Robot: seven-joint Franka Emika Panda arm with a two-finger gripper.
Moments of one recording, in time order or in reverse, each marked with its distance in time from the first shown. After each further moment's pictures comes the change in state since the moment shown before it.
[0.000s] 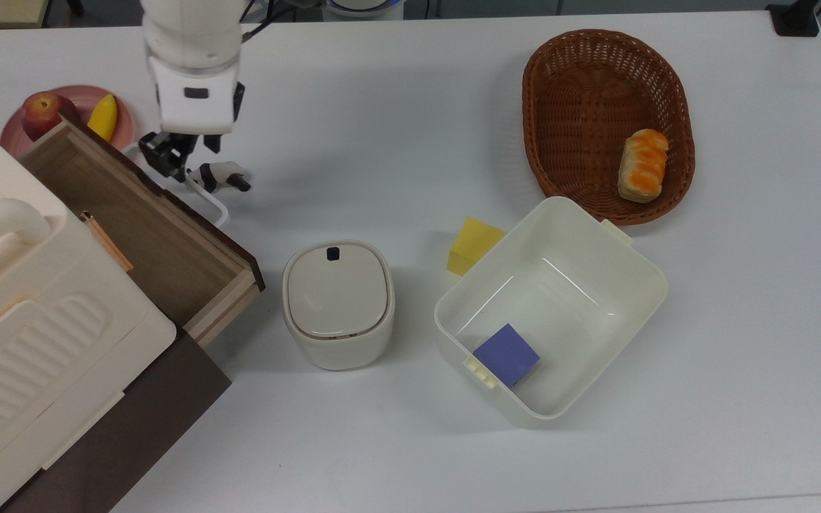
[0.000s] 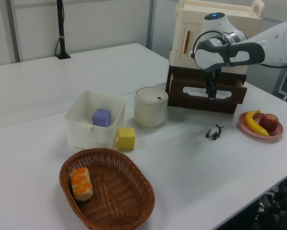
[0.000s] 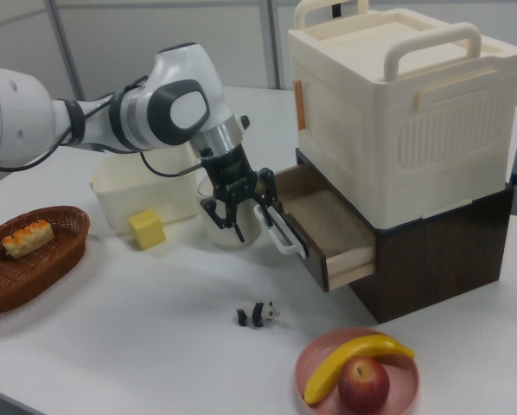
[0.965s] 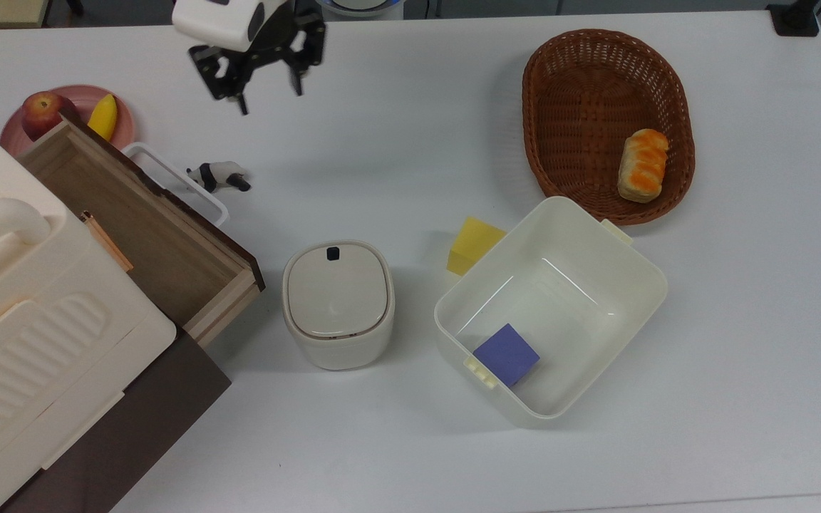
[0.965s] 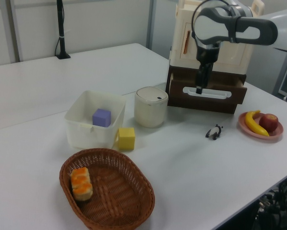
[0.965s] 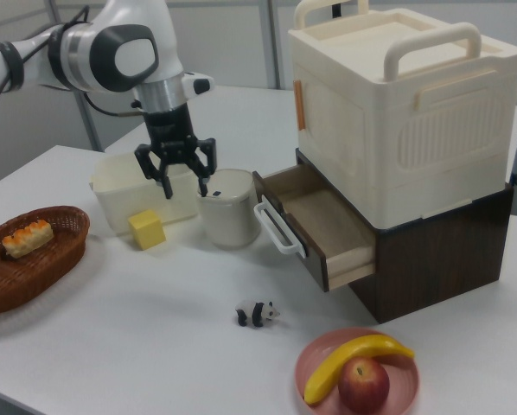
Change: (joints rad) arm 0.100 -0.125 0.003 0.071 0.215 -0.271 0.551
